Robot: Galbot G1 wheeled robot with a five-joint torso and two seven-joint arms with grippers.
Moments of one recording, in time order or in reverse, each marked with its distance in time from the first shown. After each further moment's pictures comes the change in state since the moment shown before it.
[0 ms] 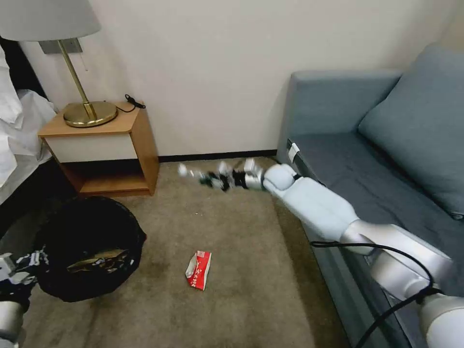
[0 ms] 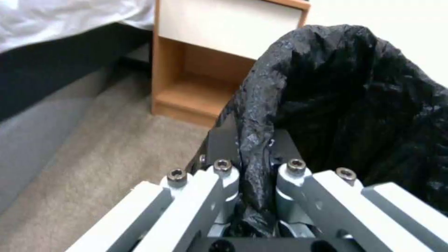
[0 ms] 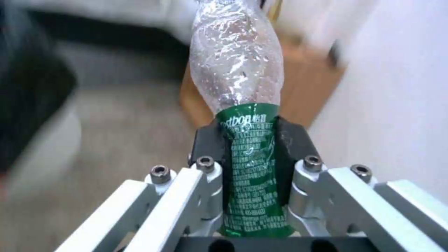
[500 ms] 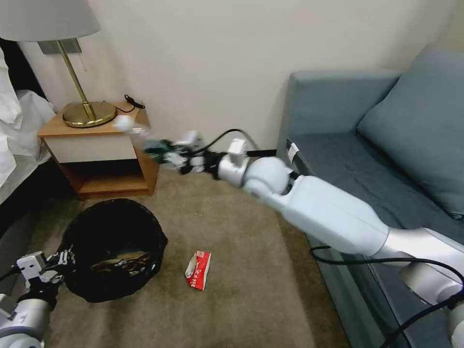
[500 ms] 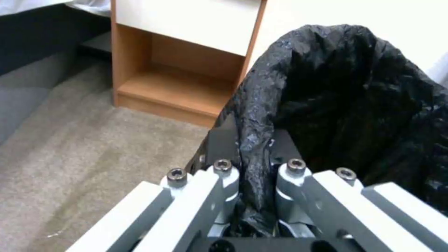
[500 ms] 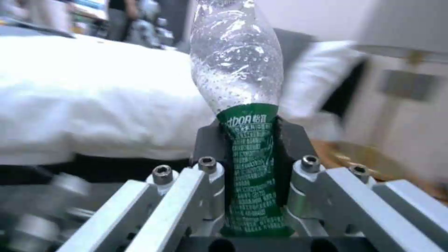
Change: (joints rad) left arm 0.014 -0.035 0.077 -0.056 0.012 0.006 0.005; right arm 0.053 0.019 -0.190 0.553 0.287 -0.047 0.321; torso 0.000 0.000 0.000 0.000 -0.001
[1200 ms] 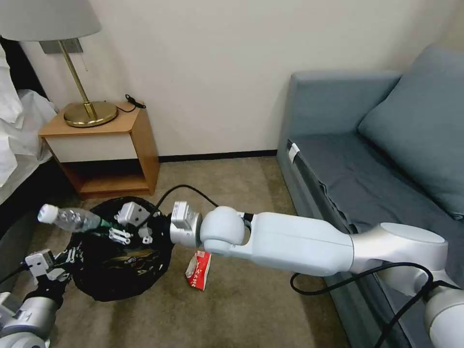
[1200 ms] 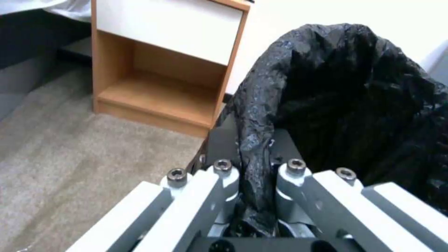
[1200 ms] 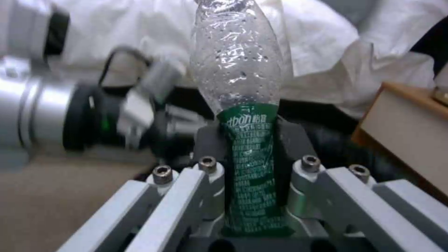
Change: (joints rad) left arm 0.002 0.006 0.004 -0.023 -0.047 0.001 0.017; right arm -0.027 0.044 -0.250 -0.065 -0.093 0.028 0.011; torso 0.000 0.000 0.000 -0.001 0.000
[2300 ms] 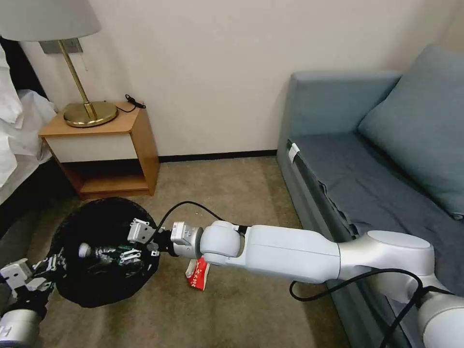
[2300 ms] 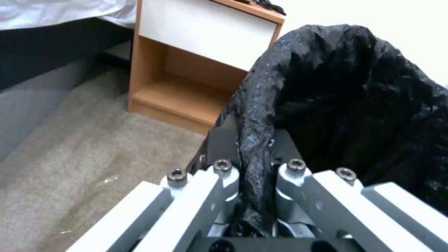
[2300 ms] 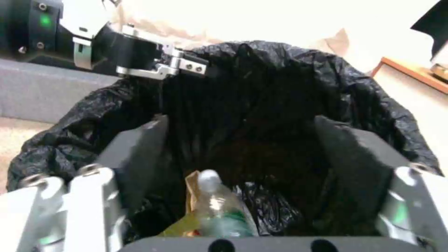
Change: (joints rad) left arm 0.032 -0.045 -0.090 -0.004 -0.035 -0.002 -0.001; right arm -0.023 0.051 -0.045 -0.090 -0.091 0.006 0.039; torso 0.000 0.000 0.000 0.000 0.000
